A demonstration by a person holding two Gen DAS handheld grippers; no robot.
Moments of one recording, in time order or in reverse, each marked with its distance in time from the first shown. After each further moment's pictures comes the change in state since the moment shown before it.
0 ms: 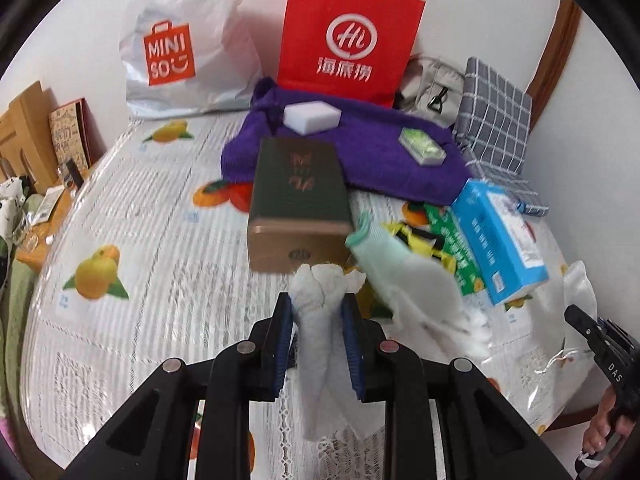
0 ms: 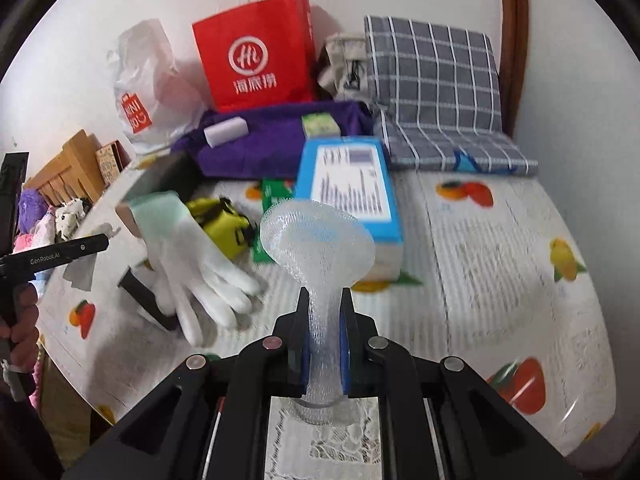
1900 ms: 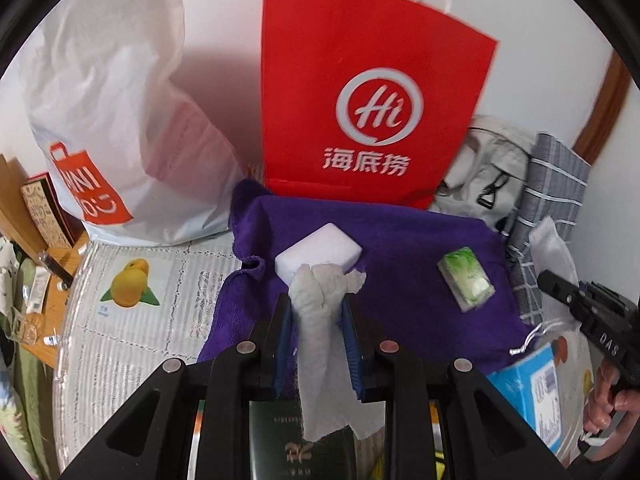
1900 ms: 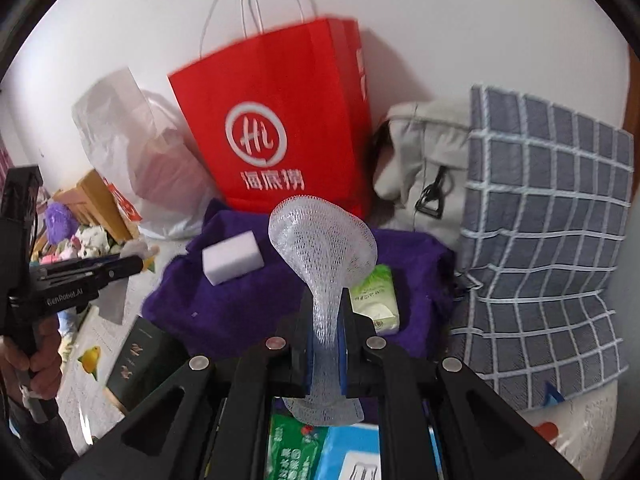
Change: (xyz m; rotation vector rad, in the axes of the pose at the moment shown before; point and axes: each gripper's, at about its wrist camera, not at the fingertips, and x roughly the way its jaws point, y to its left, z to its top) left arm 0.106 -0.007 0.206 0.007 0.020 0.074; right arm 0.157 0.011 0.235 -0.087 0.019 0.168
